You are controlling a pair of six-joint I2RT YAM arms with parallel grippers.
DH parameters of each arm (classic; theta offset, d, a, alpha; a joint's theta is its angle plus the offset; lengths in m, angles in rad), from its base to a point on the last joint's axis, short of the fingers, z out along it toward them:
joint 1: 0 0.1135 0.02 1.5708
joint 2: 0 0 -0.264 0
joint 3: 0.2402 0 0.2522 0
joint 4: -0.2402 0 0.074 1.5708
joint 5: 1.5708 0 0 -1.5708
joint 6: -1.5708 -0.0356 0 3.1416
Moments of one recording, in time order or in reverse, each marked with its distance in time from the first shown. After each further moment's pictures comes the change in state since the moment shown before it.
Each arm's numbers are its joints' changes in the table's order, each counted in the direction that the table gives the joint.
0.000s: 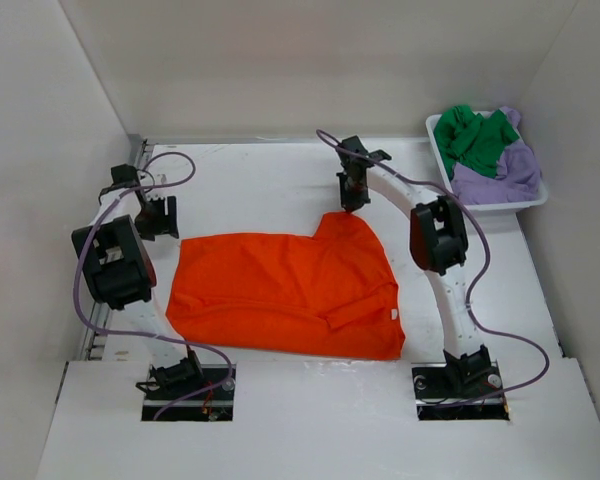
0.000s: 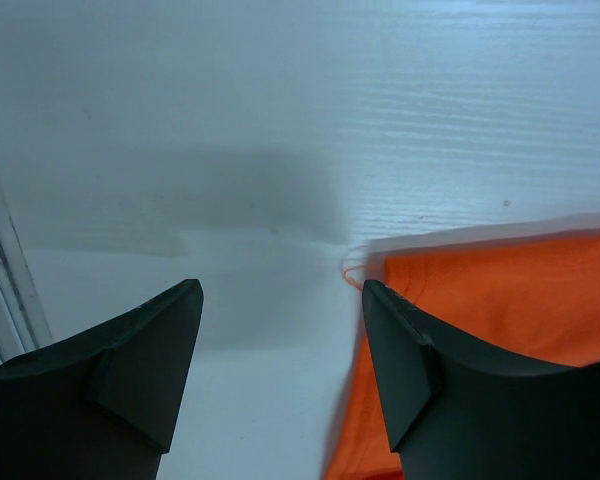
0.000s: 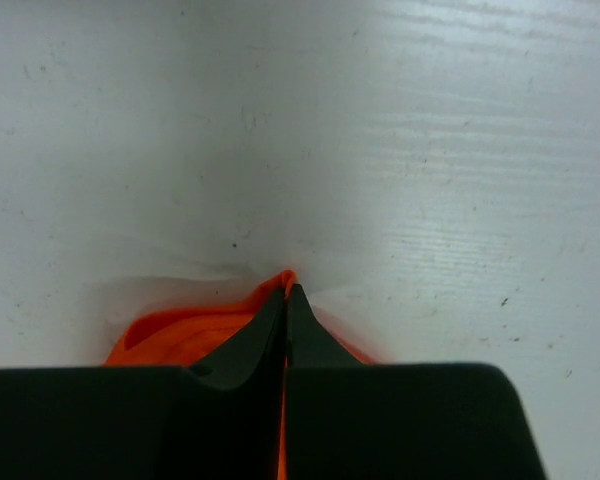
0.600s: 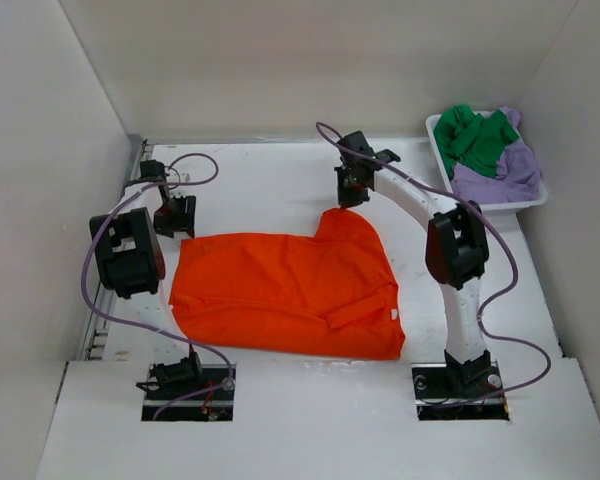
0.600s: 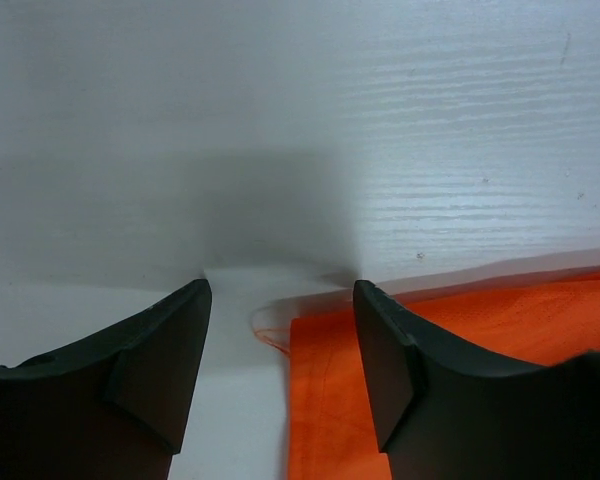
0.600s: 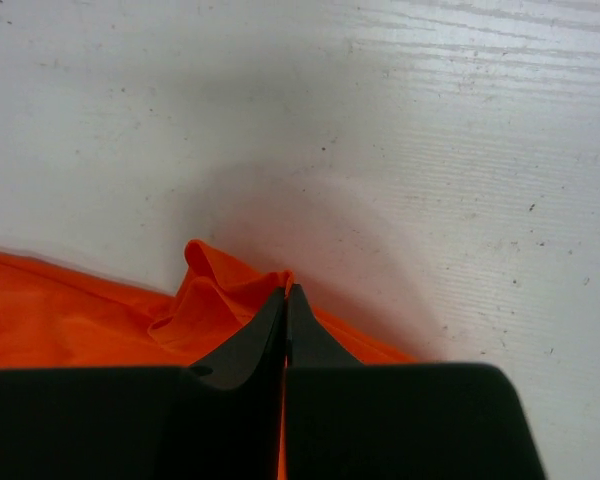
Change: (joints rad) left arm -0.135 -0.079 0.048 0.000 -0.051 0.036; right arm 0.047 0.239 -0.199 0.075 -0.036 -0.042
